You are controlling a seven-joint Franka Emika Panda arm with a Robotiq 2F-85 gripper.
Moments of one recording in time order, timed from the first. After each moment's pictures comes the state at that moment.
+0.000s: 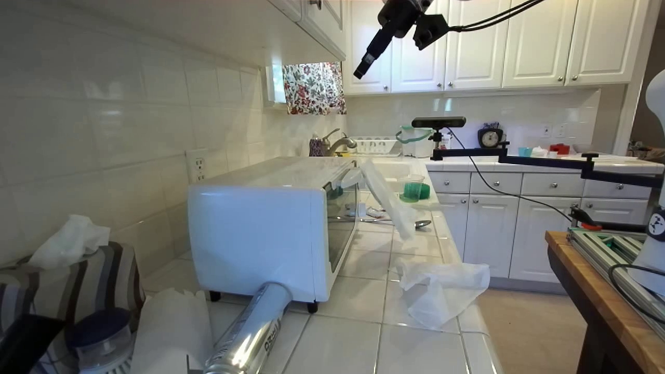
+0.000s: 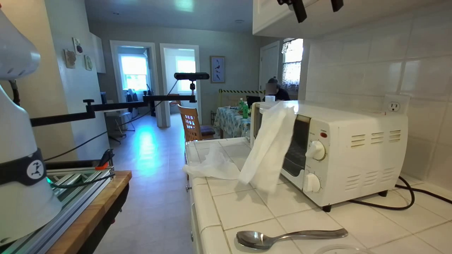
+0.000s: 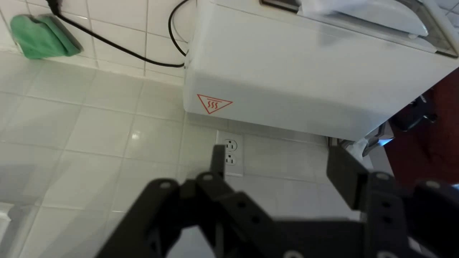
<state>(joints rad) 0.13 -0.27 -0.29 -2.24 0.41 2.52 -0.84</state>
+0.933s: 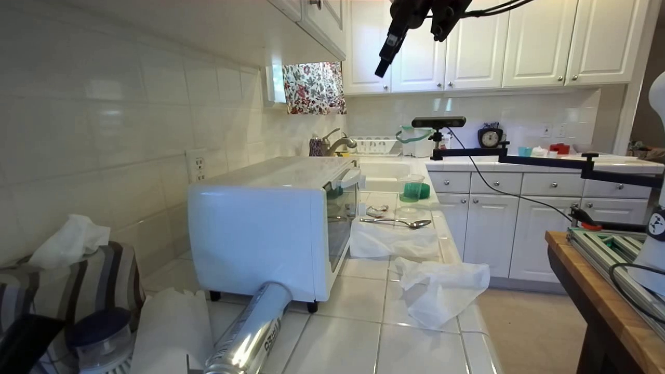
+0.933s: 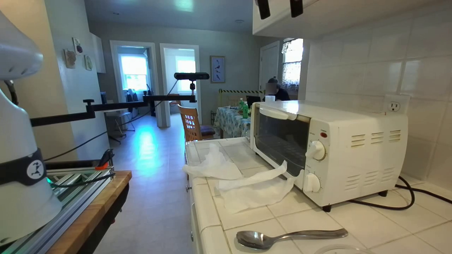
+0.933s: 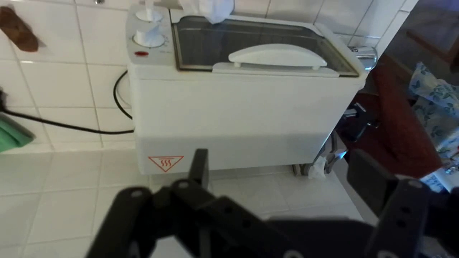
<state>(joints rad) 0.07 -0.34 -0.22 -2.23 0.39 2.22 -0.60</state>
